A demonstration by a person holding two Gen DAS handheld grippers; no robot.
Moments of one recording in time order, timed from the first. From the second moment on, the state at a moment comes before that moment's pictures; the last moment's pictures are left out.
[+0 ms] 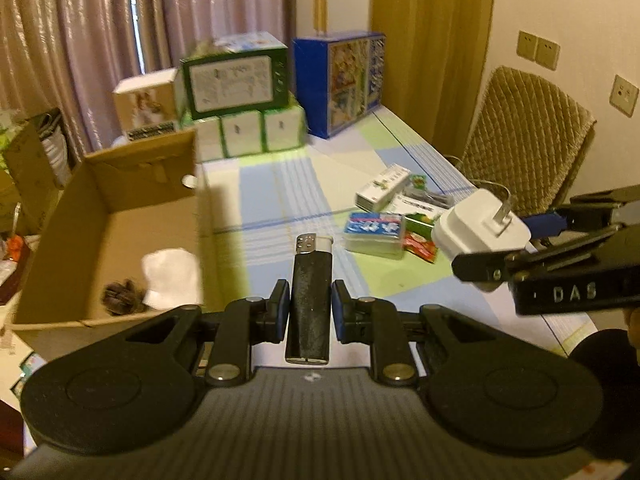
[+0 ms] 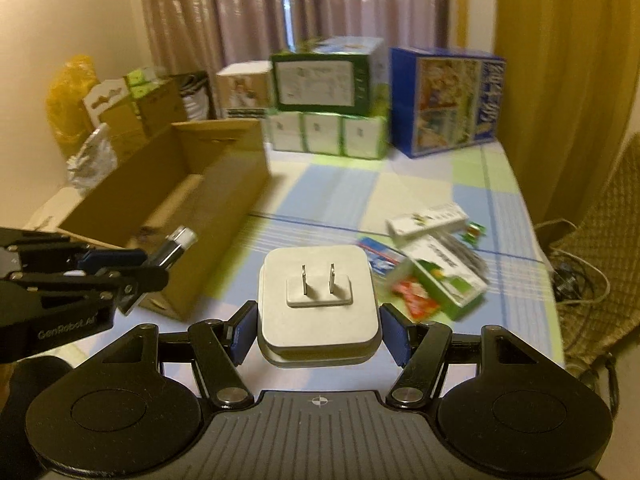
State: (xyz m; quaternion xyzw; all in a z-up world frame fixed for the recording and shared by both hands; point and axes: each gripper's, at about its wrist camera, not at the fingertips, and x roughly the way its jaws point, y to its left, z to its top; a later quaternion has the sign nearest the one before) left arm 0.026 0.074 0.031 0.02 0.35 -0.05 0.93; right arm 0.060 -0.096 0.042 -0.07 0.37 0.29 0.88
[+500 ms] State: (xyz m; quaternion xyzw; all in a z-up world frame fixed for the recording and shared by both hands) left arm 0.029 0.196 0.070 0.00 0.33 0.03 0.94; right arm 0.070 0.027 0.067 -0.08 0.36 0.38 0.85
